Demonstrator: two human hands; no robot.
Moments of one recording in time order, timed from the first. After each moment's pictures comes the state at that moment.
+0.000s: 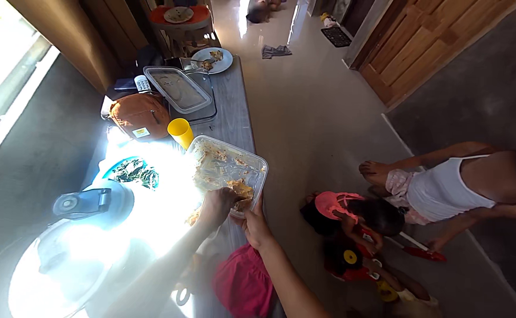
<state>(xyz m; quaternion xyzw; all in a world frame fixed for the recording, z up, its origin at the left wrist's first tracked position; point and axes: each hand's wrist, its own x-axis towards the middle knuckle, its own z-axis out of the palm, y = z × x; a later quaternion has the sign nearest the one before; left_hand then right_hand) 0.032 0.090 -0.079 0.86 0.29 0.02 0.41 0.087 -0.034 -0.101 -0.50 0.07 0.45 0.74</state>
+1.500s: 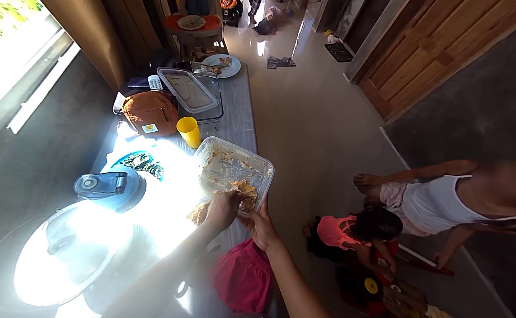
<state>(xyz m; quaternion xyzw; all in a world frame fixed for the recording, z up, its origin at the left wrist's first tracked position) 0.021 0.070 -0.082 0.87 0.25 0.05 0.42 0.087 -0.059 -0.115 -0.45 0.05 0.46 0.77</state>
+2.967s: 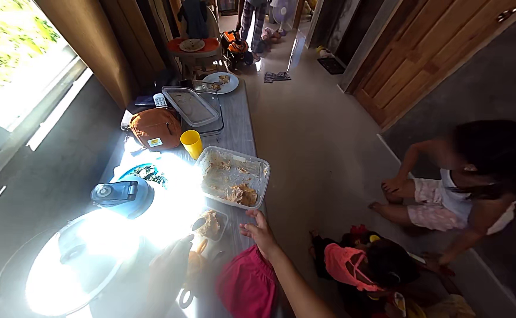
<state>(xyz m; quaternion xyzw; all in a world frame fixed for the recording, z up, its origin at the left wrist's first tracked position) -0.127 0.042 -0.046 0.90 0.28 0.27 0.19 0.081 -0.065 -0.119 -0.64 -0.08 0.45 0.62</state>
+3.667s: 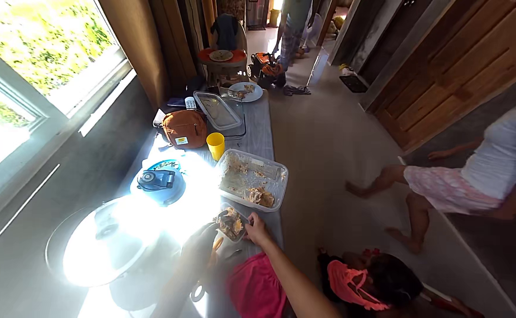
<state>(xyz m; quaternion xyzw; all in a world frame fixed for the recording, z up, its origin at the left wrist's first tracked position) -0.119 0.060 -0.092 0.88 0.27 0.30 0.25 0.075 -0.011 -0.146 -0.78 -0.19 0.46 0.37</state>
